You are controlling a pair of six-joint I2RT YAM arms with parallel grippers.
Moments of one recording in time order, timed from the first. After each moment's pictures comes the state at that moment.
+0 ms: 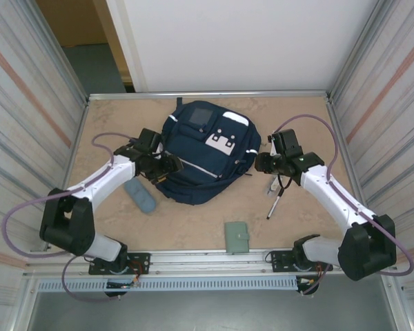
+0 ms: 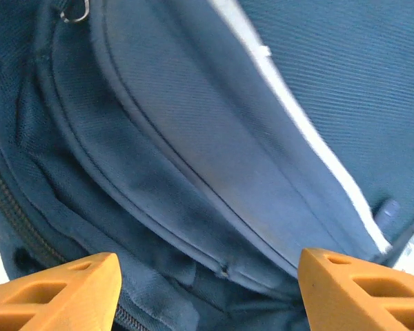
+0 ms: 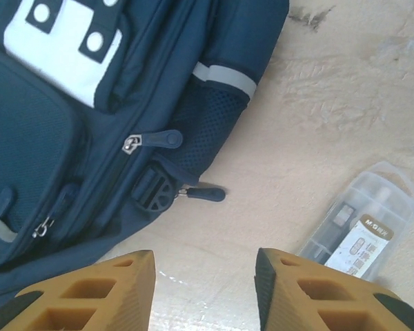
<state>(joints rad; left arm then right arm) -0.40 1.47 0.99 -0.63 0.24 -0.77 0.35 1.22 0.91 -0.62 -0.04 0.39</state>
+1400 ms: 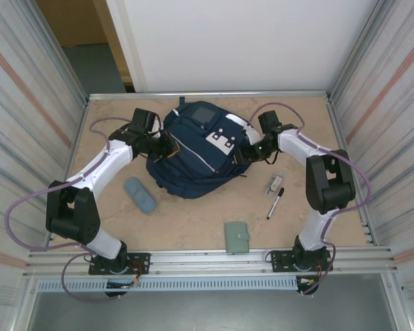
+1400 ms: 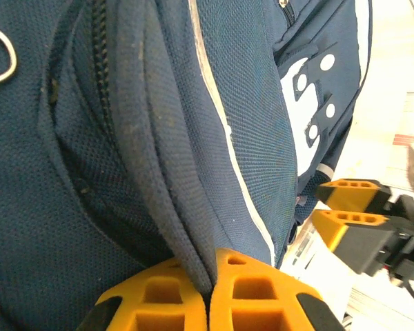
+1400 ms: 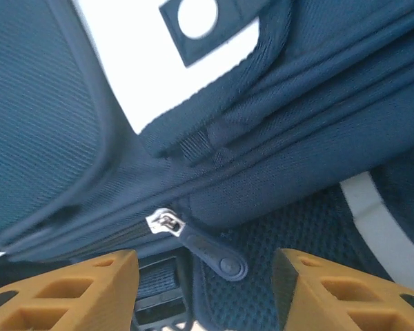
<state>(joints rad) -0.32 1.54 1.22 -0.61 0.41 -0.81 0.28 1.85 1.28 -0.67 -0.49 -0.07</state>
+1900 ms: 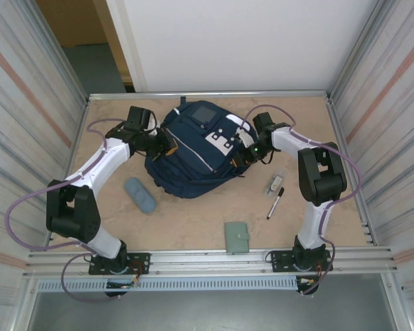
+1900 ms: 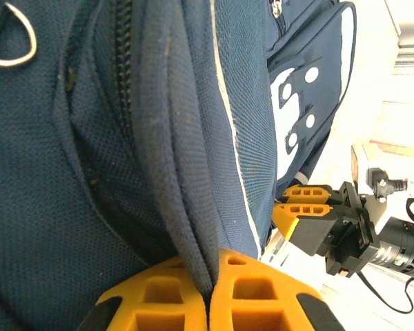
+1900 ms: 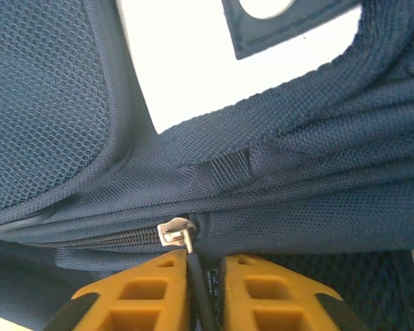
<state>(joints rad) -0.27 1.55 1.23 -0.61 0.48 -0.85 0.29 1.93 1.33 -0.71 -0.60 -0.20</state>
